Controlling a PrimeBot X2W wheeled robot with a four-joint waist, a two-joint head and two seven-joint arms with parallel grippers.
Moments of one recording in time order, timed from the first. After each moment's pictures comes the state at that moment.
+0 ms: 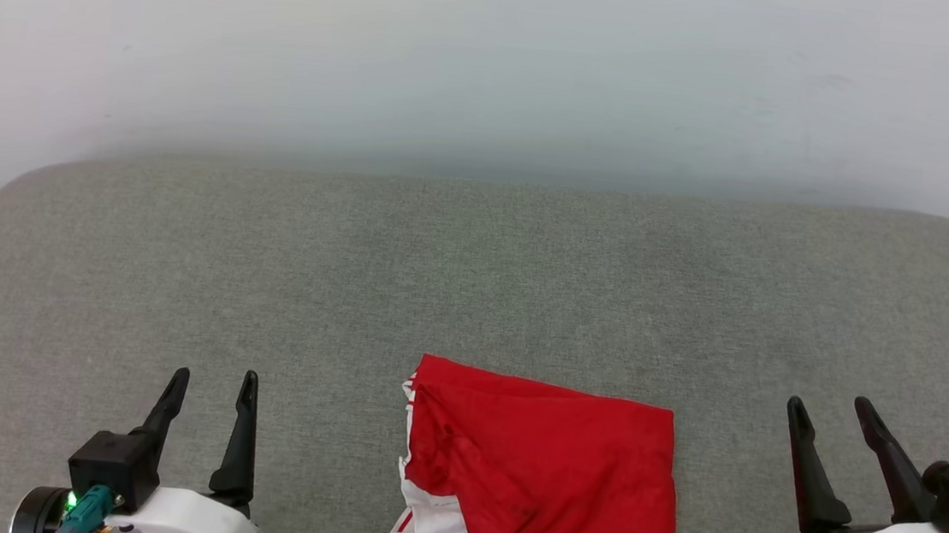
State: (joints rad) left arm -0.01 0.42 -0.37 0.06 -0.55 0.26 -0.26; right arm 0.07 -0.15 0.00 -0.06 0.25 0.13 0.00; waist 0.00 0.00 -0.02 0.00
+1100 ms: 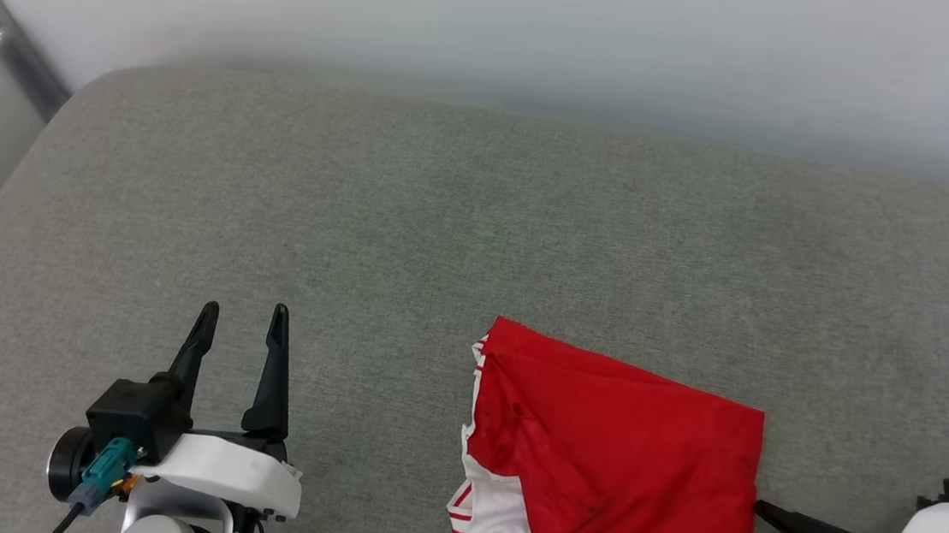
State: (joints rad) left arm -0.09 0.30 -0.30 0.05 -0.48 0.20 -0.26; right arm -0.12 -0.06 -0.42 0.35 0.91 0.13 1.01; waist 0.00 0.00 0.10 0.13
